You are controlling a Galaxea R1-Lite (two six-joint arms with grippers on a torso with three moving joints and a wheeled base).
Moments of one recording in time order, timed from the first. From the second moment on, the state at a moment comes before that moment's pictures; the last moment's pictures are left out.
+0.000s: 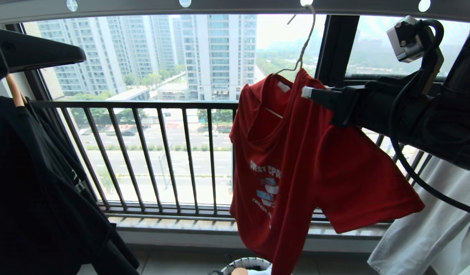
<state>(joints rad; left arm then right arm) -0.71 1.13 -1.40 0.33 0.31 -0.29 0.50 1.51 -1.03 -0.56 0.03 0.10</state>
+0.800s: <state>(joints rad) -0.71 1.12 -1.40 0.33 0.31 -0.29 0.47 1.43 -0.75 -0.68 0.02 0.10</state>
